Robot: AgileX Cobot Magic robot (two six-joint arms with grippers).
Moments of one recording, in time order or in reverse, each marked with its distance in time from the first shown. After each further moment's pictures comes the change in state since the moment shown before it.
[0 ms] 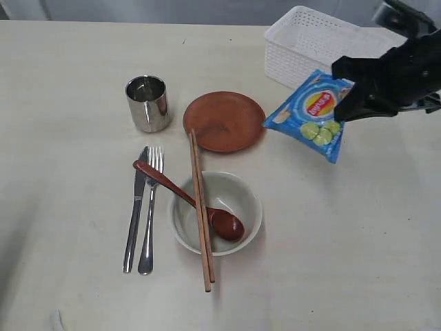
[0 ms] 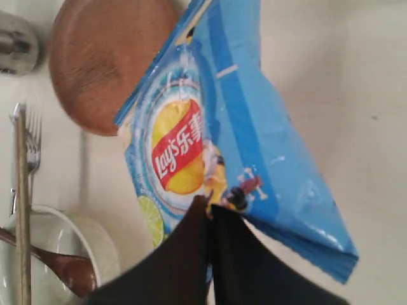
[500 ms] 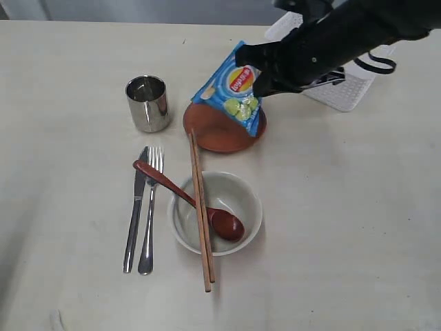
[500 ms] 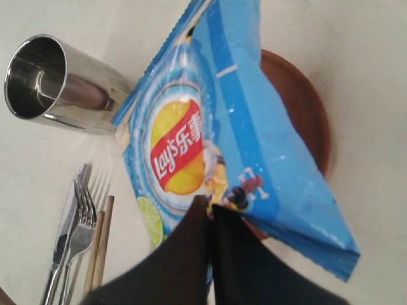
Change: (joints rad) left arm 0.000 0.000 0.000 0.000 0.000 0.000; right arm 0.316 0.193 -0.193 0.008 -0.243 0.112
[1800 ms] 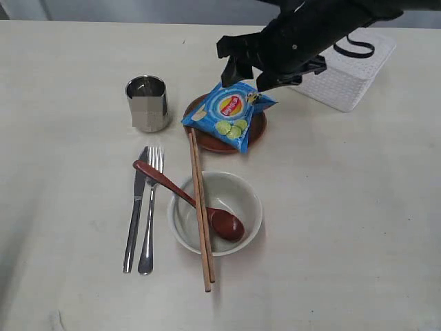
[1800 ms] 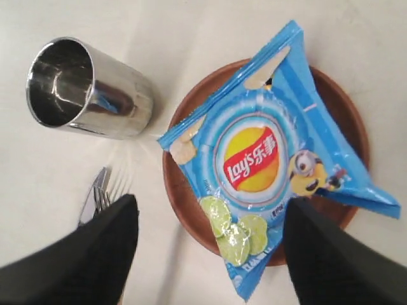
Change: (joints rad) left arm 0.000 0.000 0.000 0.000 0.000 0.000; right arm 0.025 0.053 -0.128 -0.058 0.086 0.042
